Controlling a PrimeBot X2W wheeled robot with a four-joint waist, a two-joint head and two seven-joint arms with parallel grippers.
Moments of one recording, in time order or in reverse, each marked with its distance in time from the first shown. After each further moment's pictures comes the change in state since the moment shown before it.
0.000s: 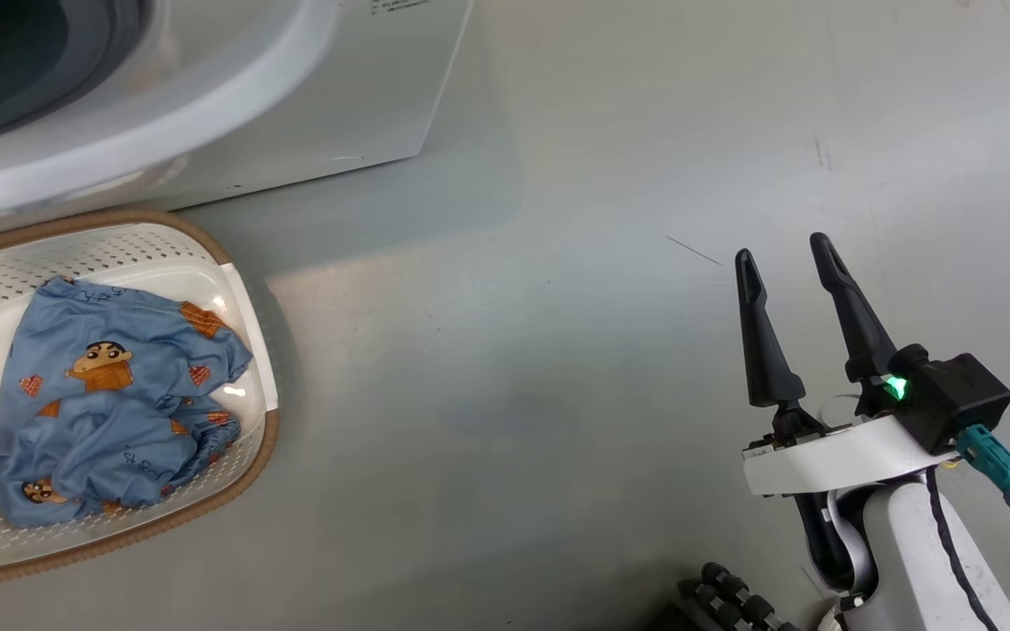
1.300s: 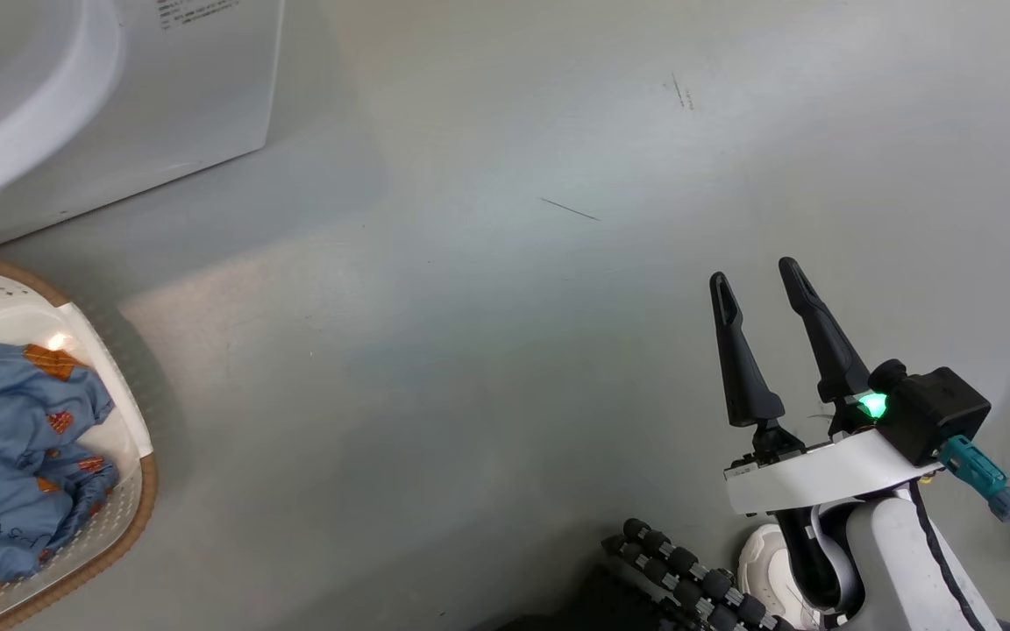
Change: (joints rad) left arm -0.524 0.236 -0.011 0.624 0.133 -0.044 0.026; right arm 0.023 0.007 0.048 0.015 0.080 0.000 0.000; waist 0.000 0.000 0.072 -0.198
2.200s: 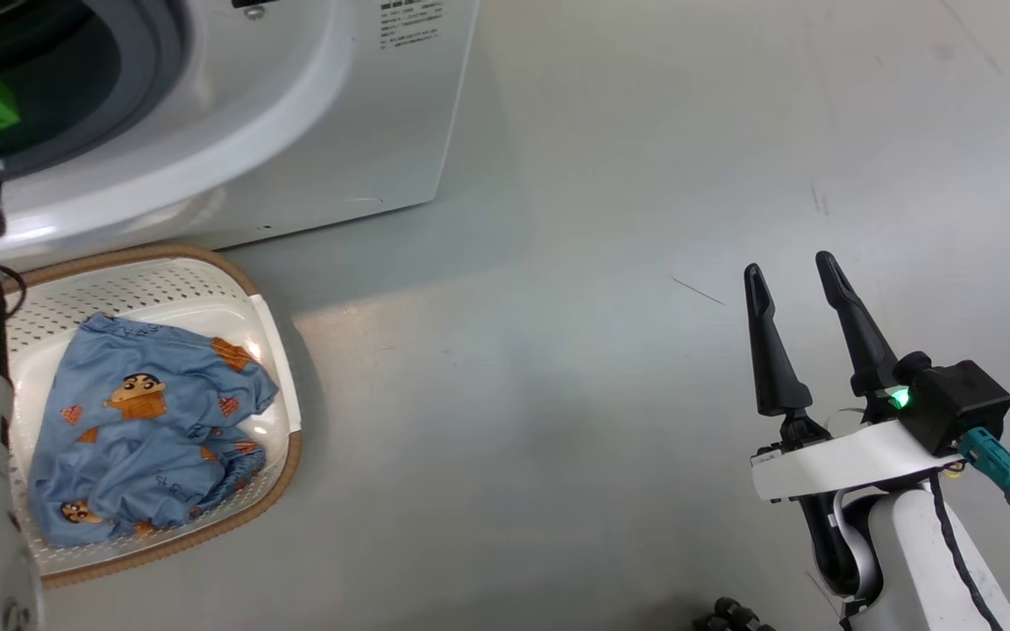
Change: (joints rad) left arm 0.110 -0.299 -0.009 0.152 -0.067 0.020 -0.138; right arm -0.014 -0.002 -0.060 0.031 -0.049 0.000 0.000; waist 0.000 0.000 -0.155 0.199
